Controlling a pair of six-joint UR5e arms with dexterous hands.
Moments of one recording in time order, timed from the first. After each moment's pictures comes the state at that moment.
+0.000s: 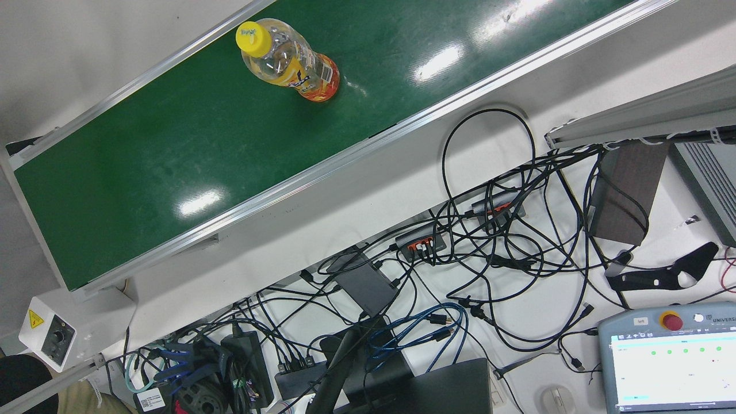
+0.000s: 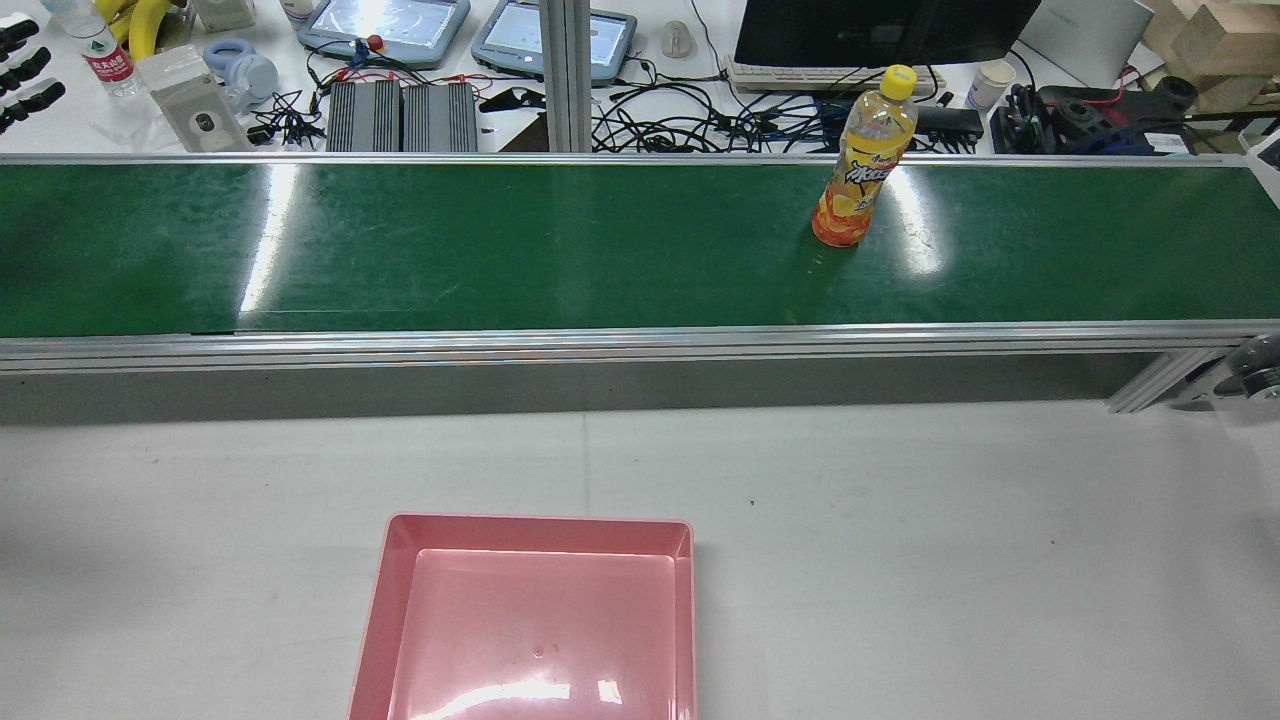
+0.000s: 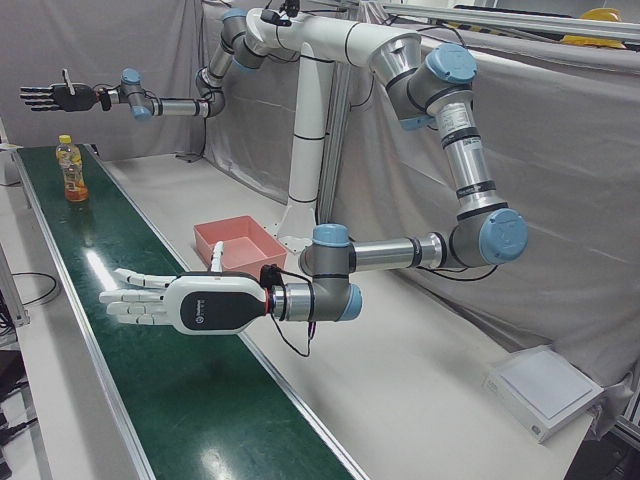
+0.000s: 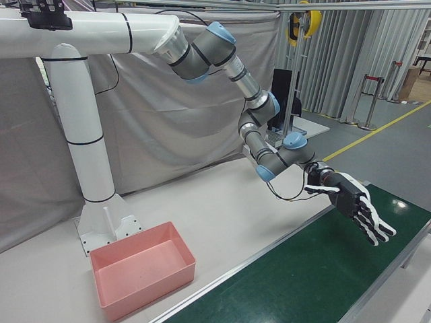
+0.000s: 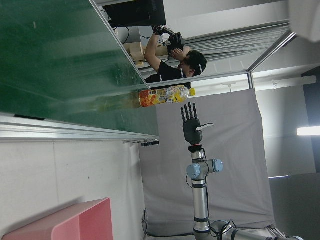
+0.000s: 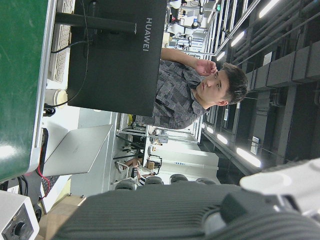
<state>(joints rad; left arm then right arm) -1.22 -1.72 -1.69 -0.11 1.50 0.20 1.60 -1.57 1.64 -3.27 -1.58 -0.10</state>
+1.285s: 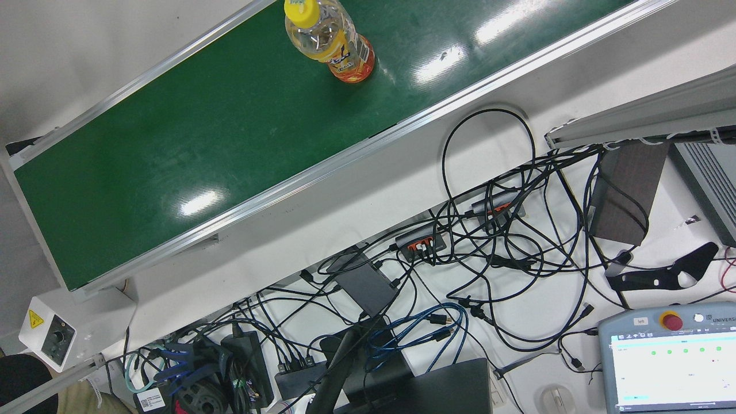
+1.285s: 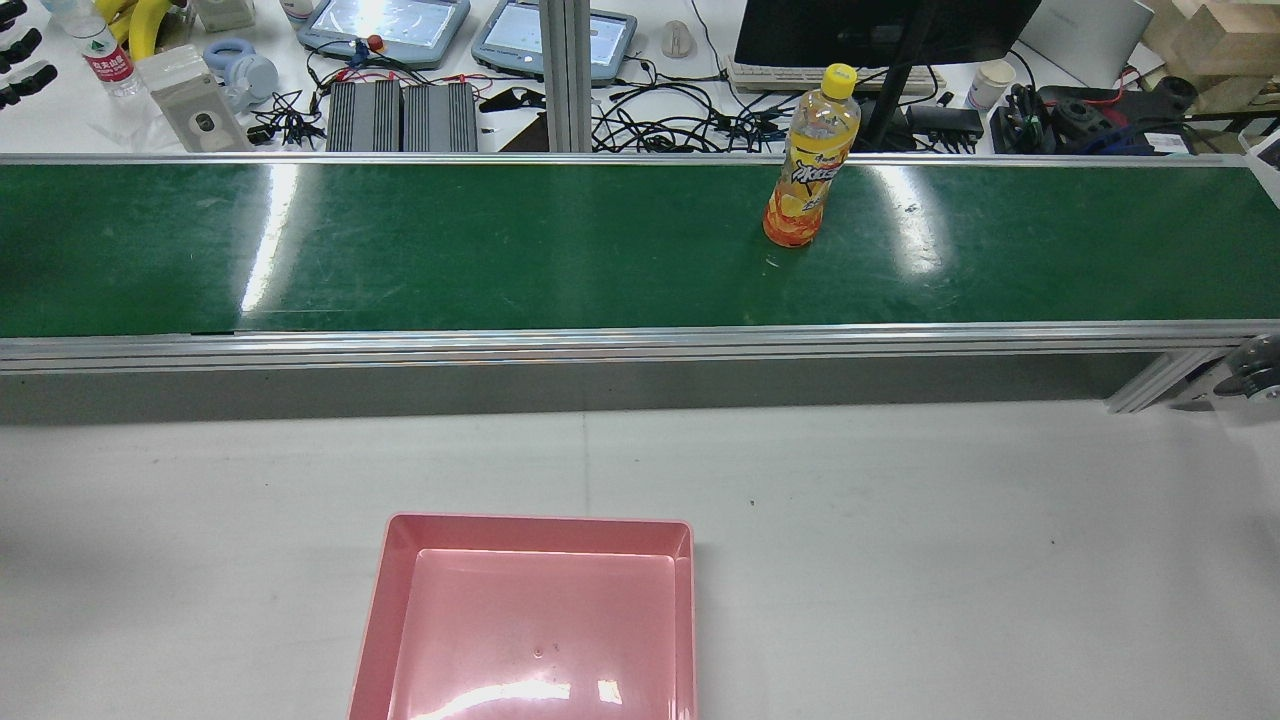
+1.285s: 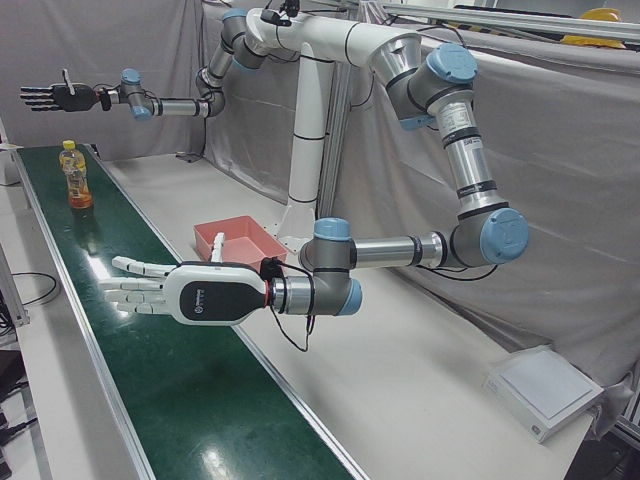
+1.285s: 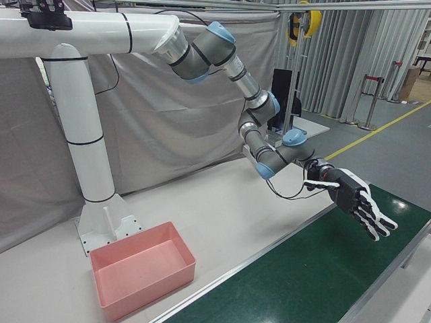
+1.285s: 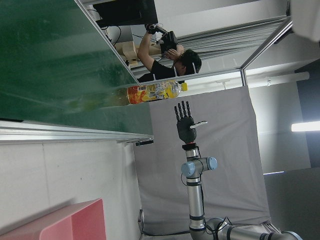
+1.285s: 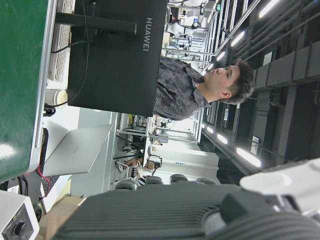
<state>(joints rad) -1.23 -1.72 -1.72 -0.11 1.50 0.19 1.60 -1.57 1.64 -3.27 -1.58 -0.10</state>
